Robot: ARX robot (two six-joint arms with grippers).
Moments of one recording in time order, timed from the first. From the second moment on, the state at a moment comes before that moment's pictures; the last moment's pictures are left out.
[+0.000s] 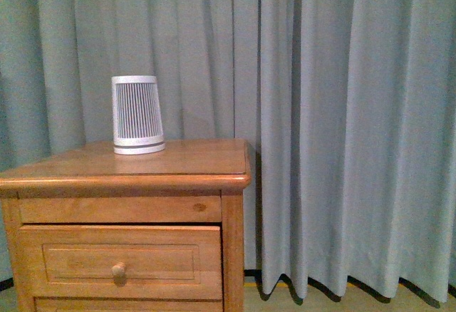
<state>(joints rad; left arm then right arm) -0.01 0.00 0.01 0.00 0.00 -0.01 0.00 0.00 0.01 0.00 0.00 0.00</state>
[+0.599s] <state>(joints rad) 0.15 0.54 0.06 0.34 0.14 -0.25 0.00 0.00 0.01 0.00 0.00 0.00</state>
